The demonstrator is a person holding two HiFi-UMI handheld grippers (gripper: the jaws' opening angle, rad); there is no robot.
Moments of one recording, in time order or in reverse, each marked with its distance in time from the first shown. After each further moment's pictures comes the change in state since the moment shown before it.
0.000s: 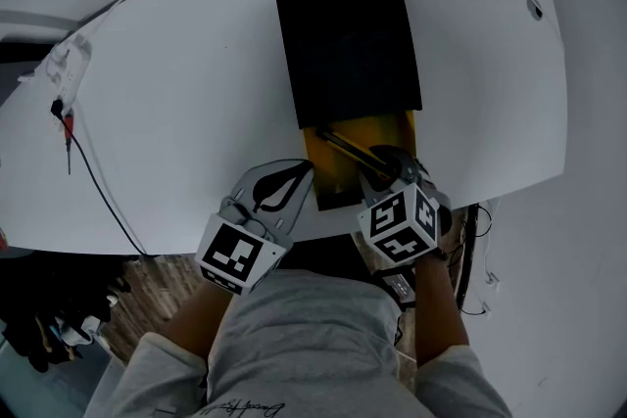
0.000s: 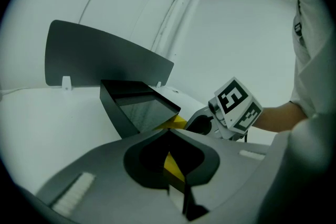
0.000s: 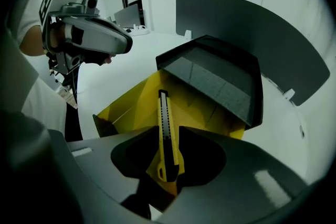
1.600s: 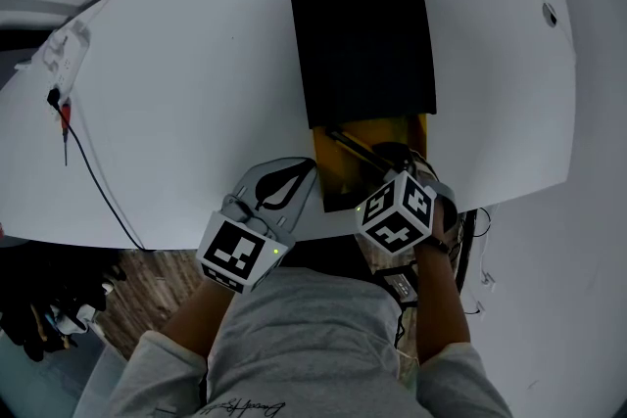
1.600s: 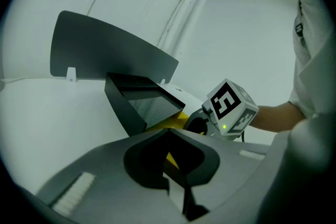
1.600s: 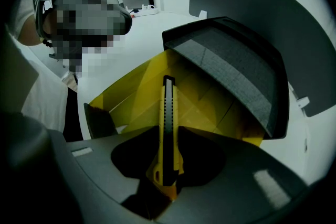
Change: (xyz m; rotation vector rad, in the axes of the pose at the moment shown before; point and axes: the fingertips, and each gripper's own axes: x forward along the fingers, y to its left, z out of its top) left arm 0.002 0.015 -0.017 -0.040 0.014 0.018; right arm 0.028 0.007 -0.012 -0.108 0.174 0.068
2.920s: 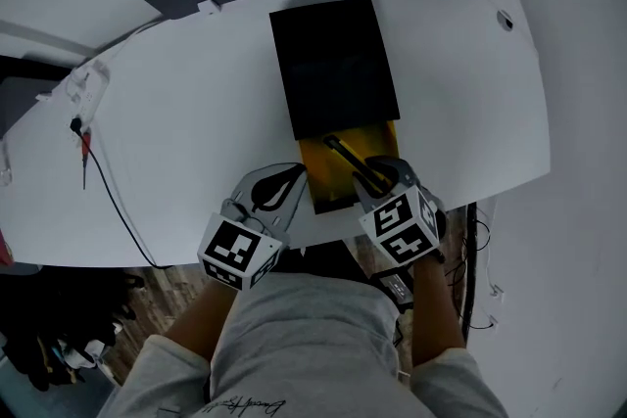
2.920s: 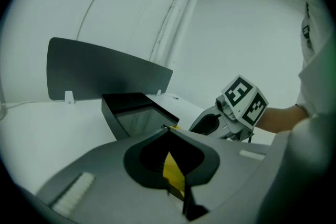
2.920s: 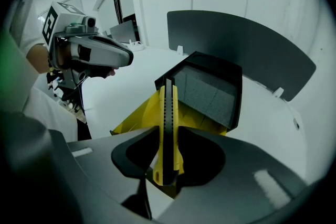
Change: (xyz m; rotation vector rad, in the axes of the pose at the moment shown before) left arm -0.020 -0.023 0.045 0.074 -0.063 0.005; right arm -0.079 -0.007 0.016 0.196 -0.280 -0.070
